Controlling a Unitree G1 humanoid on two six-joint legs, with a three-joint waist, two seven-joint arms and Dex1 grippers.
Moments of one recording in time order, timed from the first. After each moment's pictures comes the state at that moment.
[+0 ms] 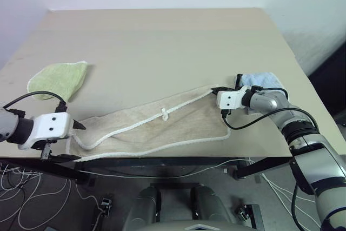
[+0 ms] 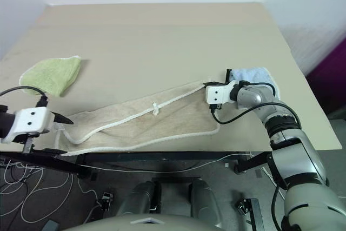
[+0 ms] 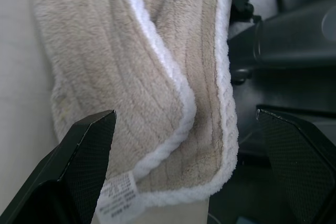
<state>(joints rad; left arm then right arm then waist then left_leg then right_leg) -0.03 1.28 0.15 -0.02 -0.22 0.02 -1.46 -0.83 -0.65 0.34 0.93 -0.49 -0.74 0.49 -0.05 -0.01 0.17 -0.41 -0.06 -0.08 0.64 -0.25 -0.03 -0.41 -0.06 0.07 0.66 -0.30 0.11</state>
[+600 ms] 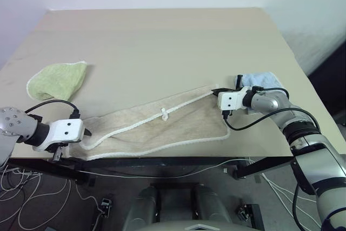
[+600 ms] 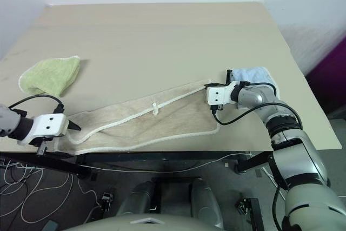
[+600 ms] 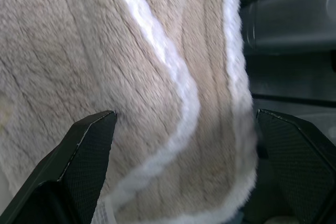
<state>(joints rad) -0.17 1.19 -0.03 0.12 -0.12 -0.03 -1.46 -0.82 -0.66 0.34 0.92 -0.49 -0.74 0.51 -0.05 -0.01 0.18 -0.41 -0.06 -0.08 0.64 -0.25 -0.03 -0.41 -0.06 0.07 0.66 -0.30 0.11</state>
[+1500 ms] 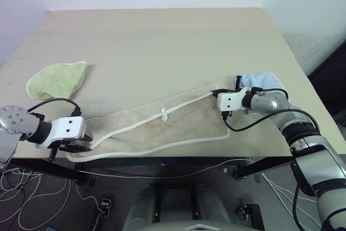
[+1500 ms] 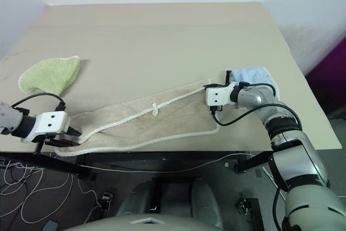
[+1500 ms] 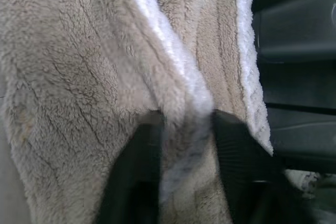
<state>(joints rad) -0.19 1.16 -0.04 0.16 -0.11 -0.05 -1.47 -0.81 -0.66 0.34 0.89 -0.49 -0.72 0.52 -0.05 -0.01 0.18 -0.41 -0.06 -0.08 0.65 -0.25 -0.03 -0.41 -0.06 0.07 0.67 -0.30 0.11</state>
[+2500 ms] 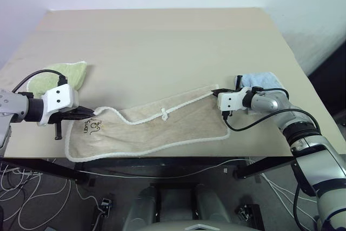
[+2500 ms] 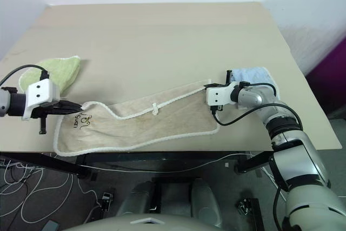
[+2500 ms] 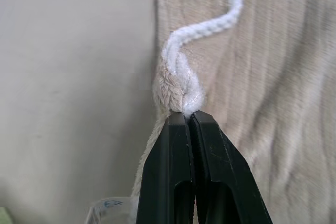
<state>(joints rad) -0.34 1.09 0.07 0.20 -0.23 0.04 -1.34 -0.81 -0.66 0.34 0.89 -0.49 -0.72 0.52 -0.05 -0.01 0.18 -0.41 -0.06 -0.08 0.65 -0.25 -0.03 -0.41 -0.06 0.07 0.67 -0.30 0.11</state>
